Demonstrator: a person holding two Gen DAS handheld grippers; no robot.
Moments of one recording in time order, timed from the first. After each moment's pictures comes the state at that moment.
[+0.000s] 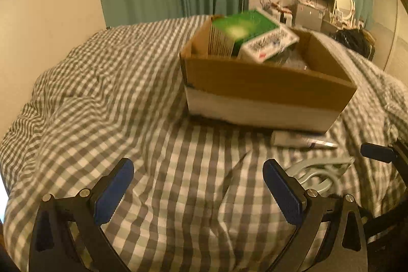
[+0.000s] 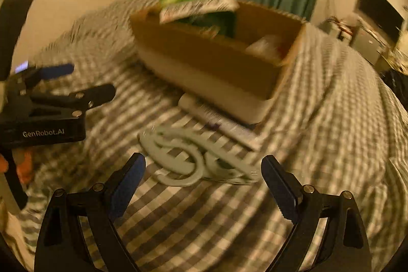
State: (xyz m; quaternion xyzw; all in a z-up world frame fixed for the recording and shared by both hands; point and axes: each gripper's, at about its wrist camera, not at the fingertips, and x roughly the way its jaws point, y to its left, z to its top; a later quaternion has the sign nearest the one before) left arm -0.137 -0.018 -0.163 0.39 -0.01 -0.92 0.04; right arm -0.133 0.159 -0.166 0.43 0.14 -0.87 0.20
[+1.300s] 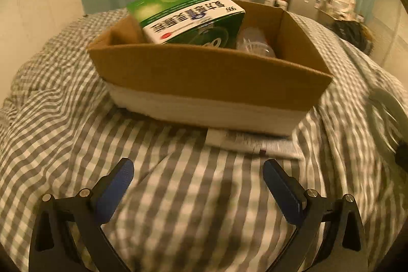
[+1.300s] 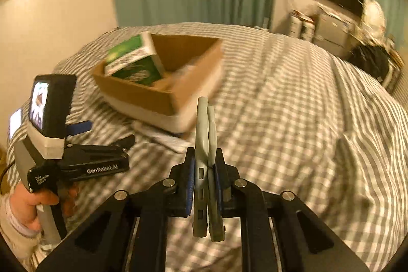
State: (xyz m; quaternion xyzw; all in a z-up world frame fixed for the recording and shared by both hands) left arm -0.170 0.069 -0.176 0.43 0.01 -0.90 0.04; right arm -0.112 0.289 -0.095 0.39 0.01 -0.92 0.11
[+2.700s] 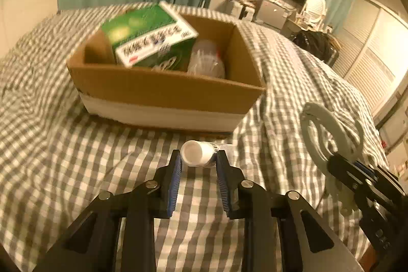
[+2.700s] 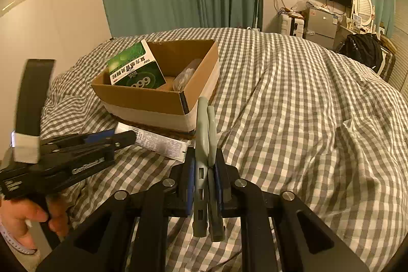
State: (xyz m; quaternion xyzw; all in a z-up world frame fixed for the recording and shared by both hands) left arm -0.149 0.071 -0.134 0.42 0.07 -0.90 -0.09; right arm -0.089 0.270 -0.086 0.37 0.00 -0.92 0.10
